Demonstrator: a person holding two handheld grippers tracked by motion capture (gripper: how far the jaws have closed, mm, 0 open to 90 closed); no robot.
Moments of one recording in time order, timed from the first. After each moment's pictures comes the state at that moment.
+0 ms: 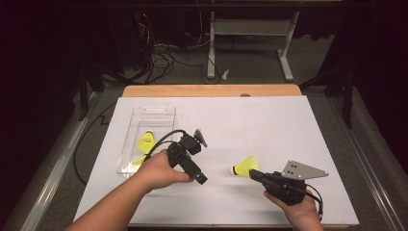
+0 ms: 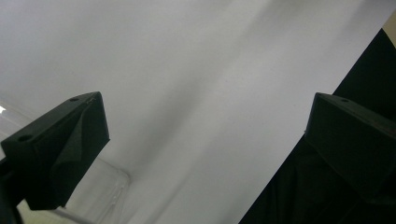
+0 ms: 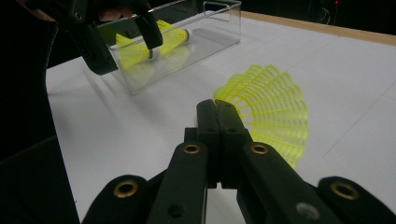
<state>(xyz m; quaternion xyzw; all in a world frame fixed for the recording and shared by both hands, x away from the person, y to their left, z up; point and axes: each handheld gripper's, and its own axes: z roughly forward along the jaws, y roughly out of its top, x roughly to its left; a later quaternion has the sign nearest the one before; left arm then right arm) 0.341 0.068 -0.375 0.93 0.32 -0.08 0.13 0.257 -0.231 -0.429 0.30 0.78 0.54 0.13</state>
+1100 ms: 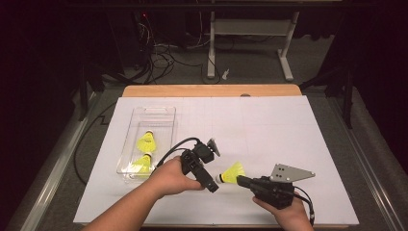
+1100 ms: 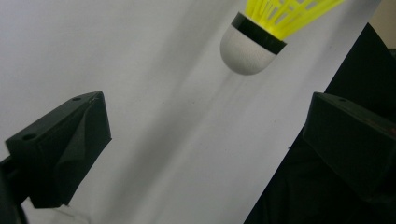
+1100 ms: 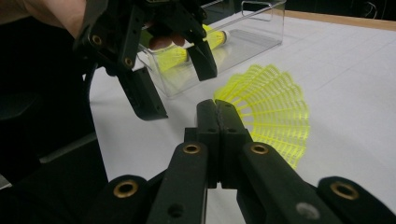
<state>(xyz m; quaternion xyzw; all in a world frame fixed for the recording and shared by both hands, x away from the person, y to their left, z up) 0.333 0.037 -0.394 0.94 0.29 -0.10 0.13 0.253 -0.206 -0.433 0.27 0.78 0.56 0.07</state>
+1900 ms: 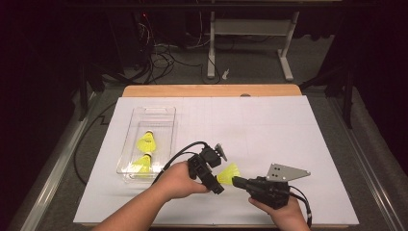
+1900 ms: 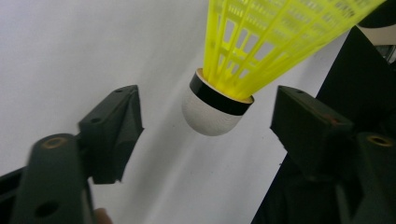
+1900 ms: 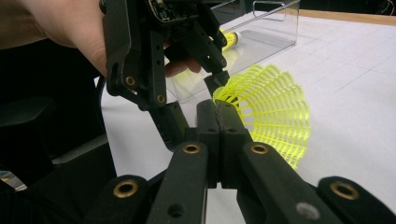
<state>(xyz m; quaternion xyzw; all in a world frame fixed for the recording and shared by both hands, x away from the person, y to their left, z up) 0.327 0.023 -0.401 0.95 0.25 -0.10 0.15 0.254 -0.197 -0.434 0.27 0.78 0.57 0.05</state>
